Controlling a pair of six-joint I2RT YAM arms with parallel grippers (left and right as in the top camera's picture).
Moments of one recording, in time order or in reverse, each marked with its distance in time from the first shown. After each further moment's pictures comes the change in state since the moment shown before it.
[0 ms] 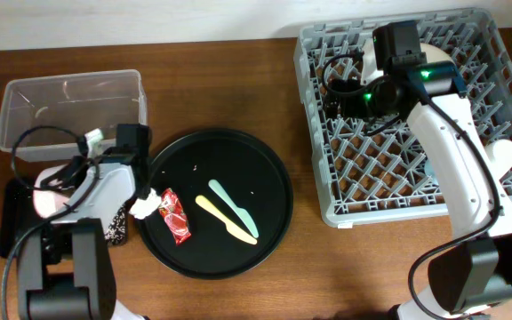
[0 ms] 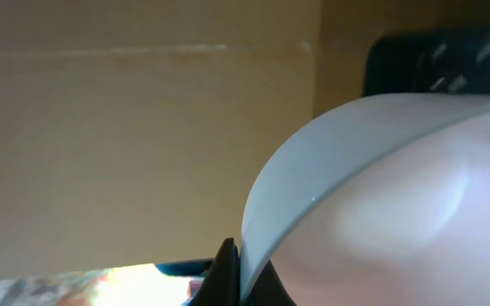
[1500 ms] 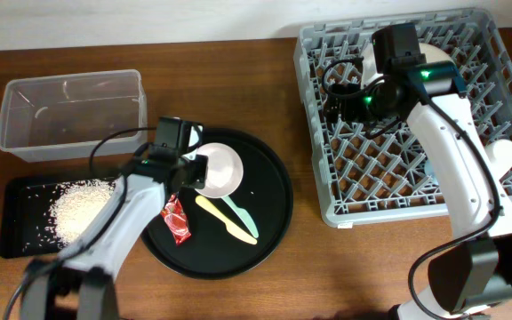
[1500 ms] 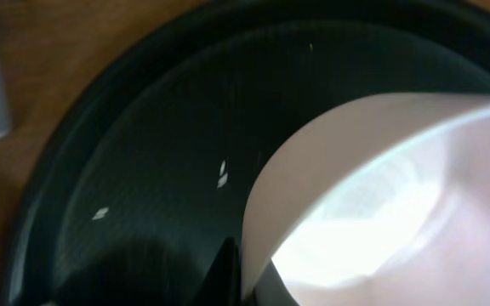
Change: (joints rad) left arm -0.265 -0.154 0.010 0.125 1.452 -0.243; right arm 0.000 0.000 0.000 -0.042 -0.008 -0.001
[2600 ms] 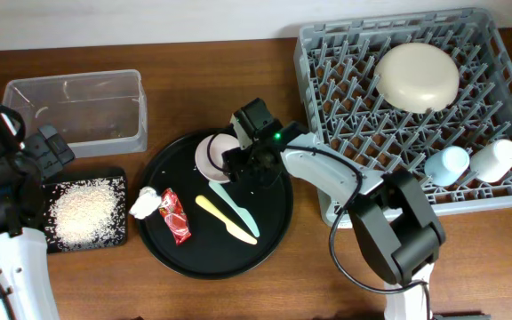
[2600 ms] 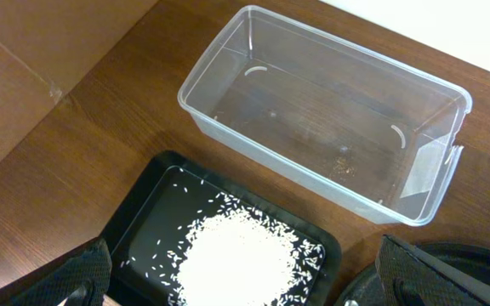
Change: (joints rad) left arm 0.618 -0.367 0.338 -0.383 -0.165 -0.094; right arm 0.468 0.298 -0.261 0.580 -0.096 0.044
